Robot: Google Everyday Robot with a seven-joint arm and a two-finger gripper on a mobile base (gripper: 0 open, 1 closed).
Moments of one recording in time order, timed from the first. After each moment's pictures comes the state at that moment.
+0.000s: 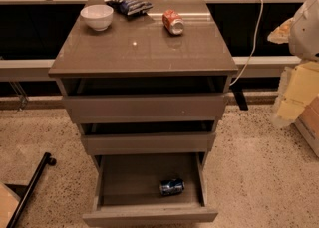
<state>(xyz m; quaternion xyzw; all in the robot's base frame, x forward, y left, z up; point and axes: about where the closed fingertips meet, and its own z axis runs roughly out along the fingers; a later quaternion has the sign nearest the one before) 0.438 -0.216 0.978 -0.60 0.78 -0.04 0.16</state>
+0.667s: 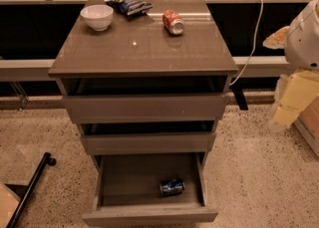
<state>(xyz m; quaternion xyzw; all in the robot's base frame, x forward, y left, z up) 0.442 -0.214 0.963 -0.61 0.77 -0.03 0.17</state>
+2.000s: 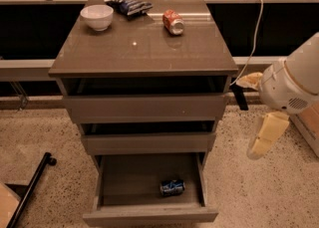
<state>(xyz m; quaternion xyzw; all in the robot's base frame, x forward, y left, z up) 0.449 -0.196 0.863 -0.65 0.73 0.07 0.19</state>
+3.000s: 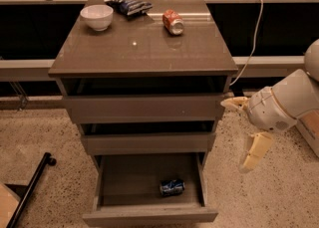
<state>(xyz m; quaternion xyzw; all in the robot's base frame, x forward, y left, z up) 0.452 -0.189 0.786 -0.68 0.68 0.17 0.23</state>
